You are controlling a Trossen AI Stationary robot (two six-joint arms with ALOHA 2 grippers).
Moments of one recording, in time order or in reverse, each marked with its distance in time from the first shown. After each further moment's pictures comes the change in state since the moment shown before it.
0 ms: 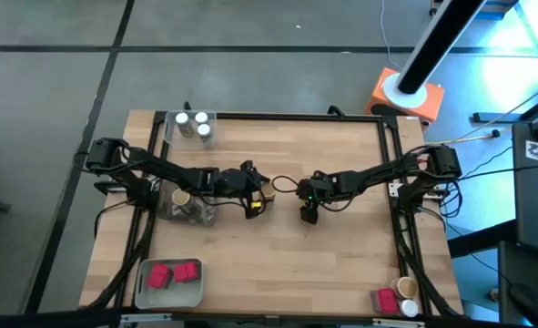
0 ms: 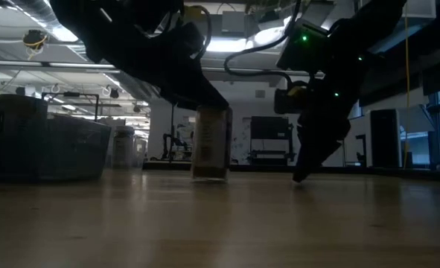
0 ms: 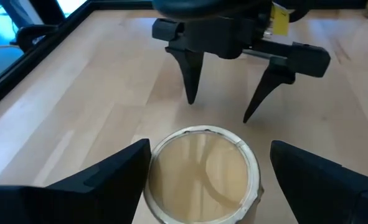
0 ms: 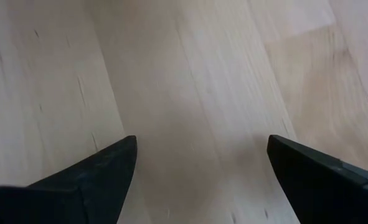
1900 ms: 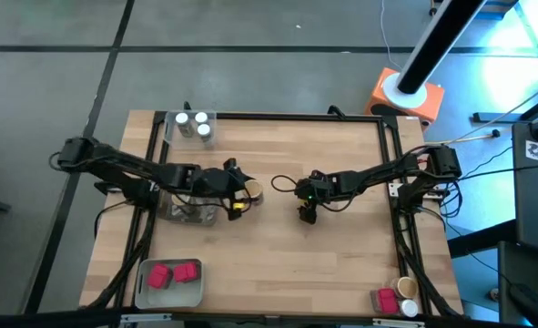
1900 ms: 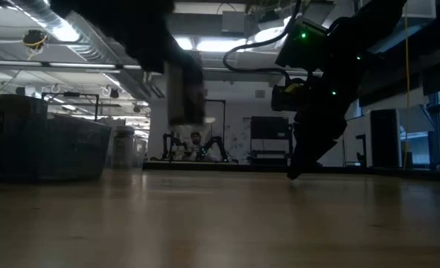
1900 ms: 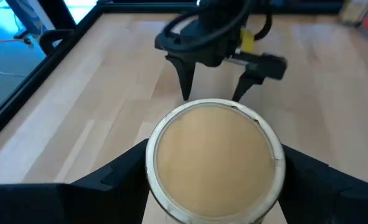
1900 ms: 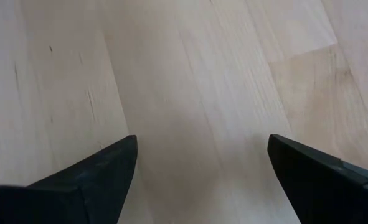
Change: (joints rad) left arm -0.084 -0.296 0.020 -0.355 -0.077 -0.056; right arm 0.001 0.001 0.000 0.041 0.000 -0.023
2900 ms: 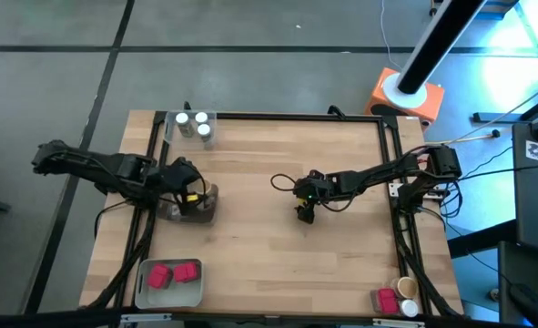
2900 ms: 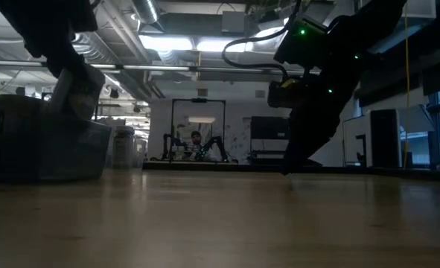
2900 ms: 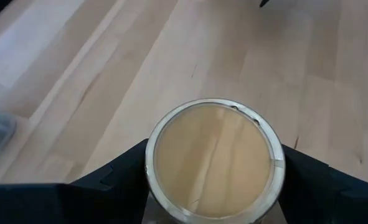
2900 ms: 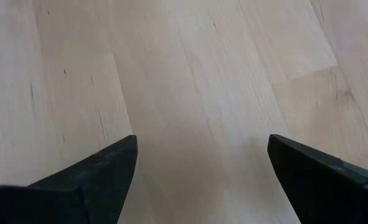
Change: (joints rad) left arm -0.043 -0.563 -0.138 -0.713 0.002 -0.348; right arm -0.001 0.000 0.000 0.052 -0.001 0.000
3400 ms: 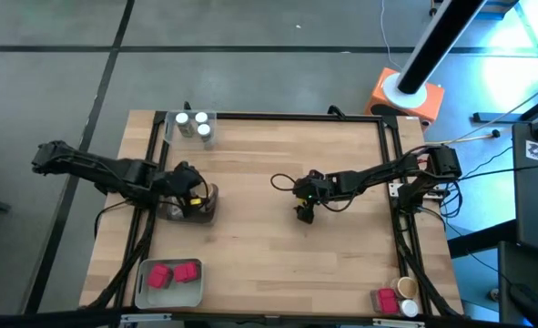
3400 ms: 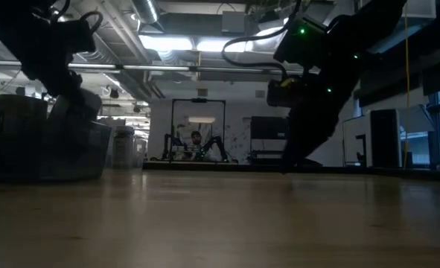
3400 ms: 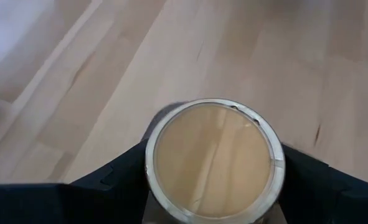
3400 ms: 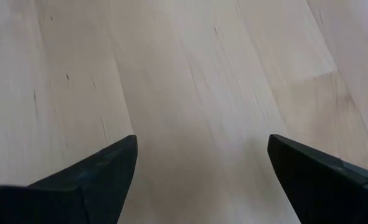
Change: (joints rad) left arm 0.000 0.004 -0.129 0.105 0.000 -0.003; right arm 0.000 0.000 0.000 0.012 0.000 0.000
